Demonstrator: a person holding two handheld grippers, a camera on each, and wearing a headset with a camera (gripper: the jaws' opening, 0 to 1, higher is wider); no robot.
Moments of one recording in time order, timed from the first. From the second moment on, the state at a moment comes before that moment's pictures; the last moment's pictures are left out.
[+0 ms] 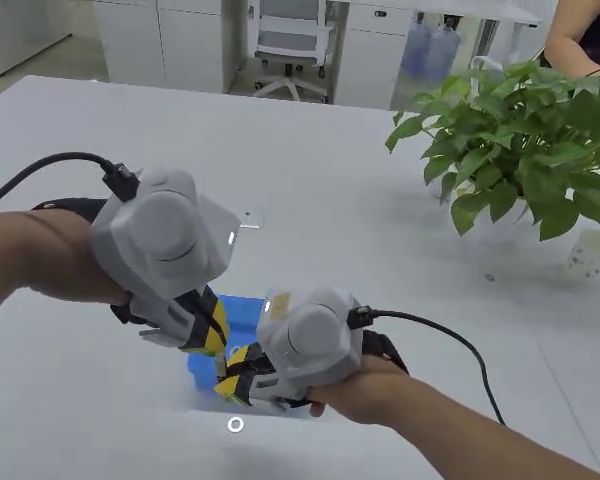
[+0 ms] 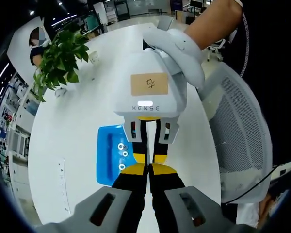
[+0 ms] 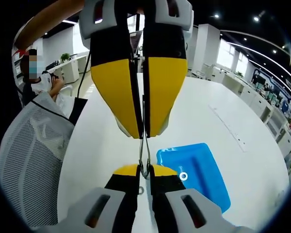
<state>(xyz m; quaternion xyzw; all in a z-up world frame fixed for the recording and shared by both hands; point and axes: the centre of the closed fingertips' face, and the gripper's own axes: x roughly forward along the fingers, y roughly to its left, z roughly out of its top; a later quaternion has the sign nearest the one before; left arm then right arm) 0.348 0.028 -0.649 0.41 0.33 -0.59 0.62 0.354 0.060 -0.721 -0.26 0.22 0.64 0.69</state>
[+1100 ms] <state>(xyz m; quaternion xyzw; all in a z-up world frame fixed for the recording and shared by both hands) 0.405 0.027 -0.661 0.41 0.31 -0.59 0.62 0.413 0.057 -0.733 -0.27 0.22 0.63 0.69</state>
